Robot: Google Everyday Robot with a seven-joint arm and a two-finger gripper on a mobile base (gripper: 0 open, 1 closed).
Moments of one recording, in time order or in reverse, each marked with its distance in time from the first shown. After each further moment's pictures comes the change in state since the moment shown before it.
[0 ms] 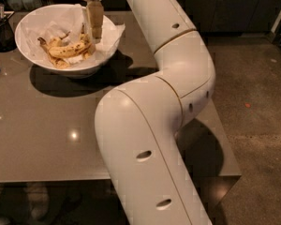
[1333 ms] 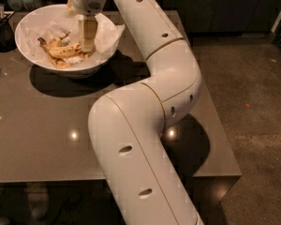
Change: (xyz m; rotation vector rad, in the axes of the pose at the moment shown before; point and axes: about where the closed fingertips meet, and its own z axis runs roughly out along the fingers) arm 0.003 0.005 0.049 -0.064 -0.049 0.036
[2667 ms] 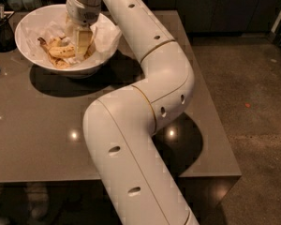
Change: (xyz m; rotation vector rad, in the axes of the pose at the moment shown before) arm -0.004 0.009 0.035 -0.077 -0.018 0.002
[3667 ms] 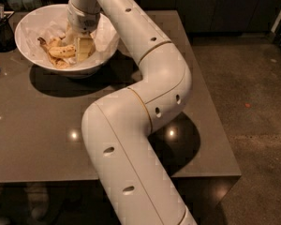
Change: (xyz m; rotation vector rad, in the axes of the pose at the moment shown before) arm 0.004 0.008 0.026 -0.061 -0.005 0.006
